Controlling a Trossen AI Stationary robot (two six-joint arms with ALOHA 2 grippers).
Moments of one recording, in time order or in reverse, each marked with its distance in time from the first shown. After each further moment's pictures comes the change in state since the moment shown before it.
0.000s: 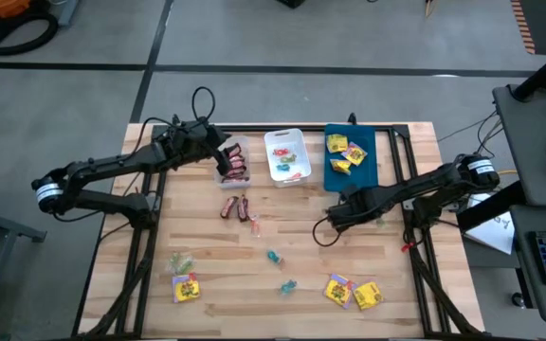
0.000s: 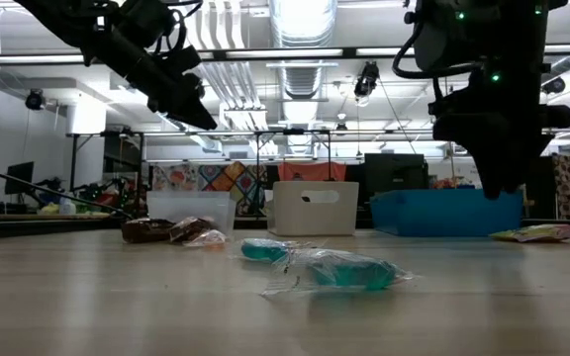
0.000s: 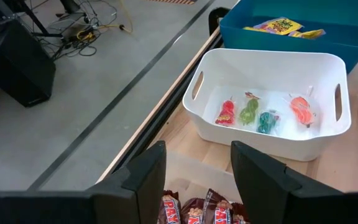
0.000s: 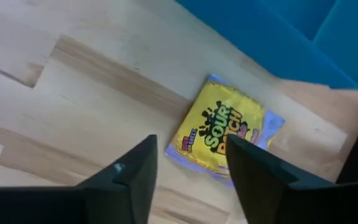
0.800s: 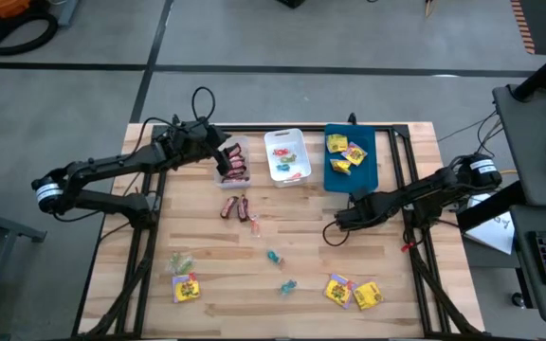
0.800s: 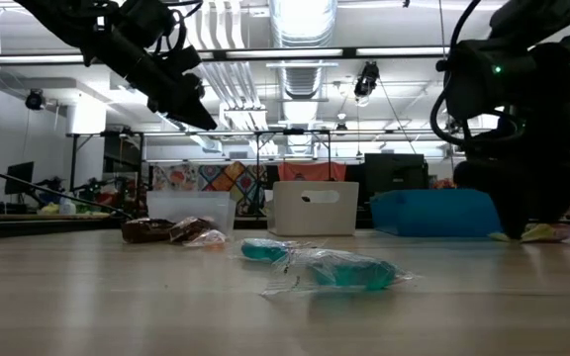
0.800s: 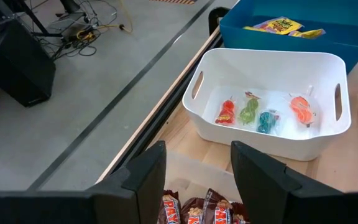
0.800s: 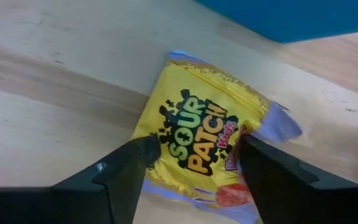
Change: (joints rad) left arm 0.000 0.000 -0.001 0.000 0.000 0.000; right arm 0.001 -0.004 -0.253 0.235 0.011 0.160
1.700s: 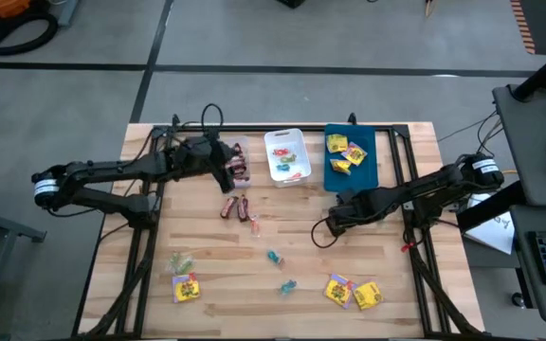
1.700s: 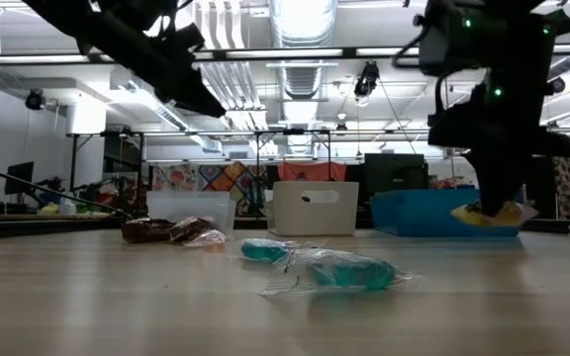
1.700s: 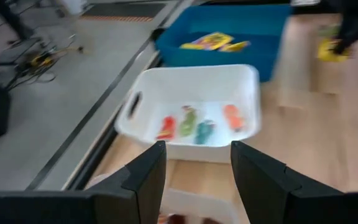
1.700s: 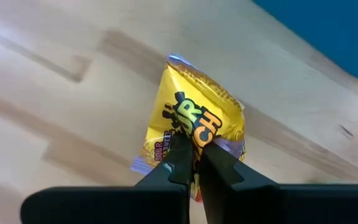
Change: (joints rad) left arm -0.198 -0.018 0.000 -0.001 0.000 -0.012; right arm 0.000 -0.035 0.141 0.017 -0.067 -0.211
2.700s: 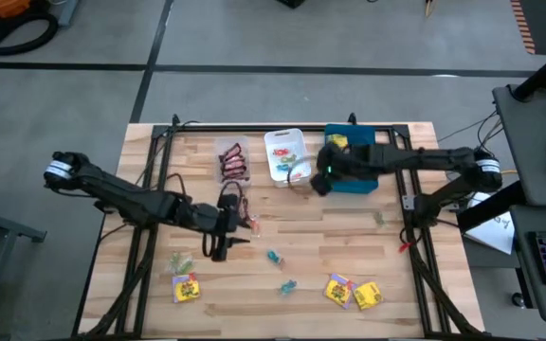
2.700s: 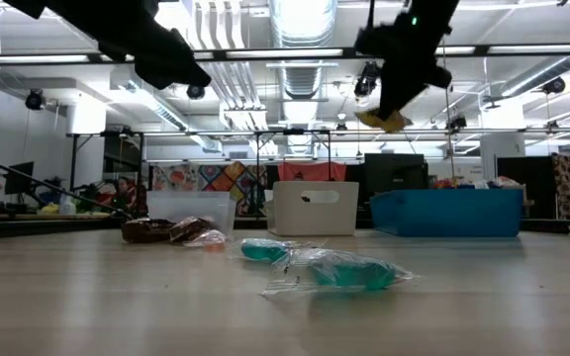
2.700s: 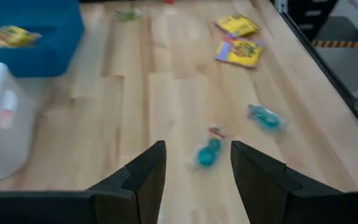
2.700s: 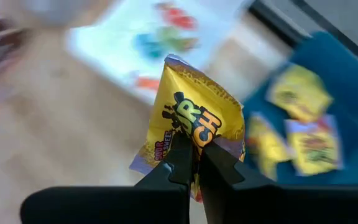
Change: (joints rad) left arm -0.610 0.112 0.000 0.012 0.000 -0.273; right arm -0.310 -0.015 0.437 -0.099 0.161 -0.619
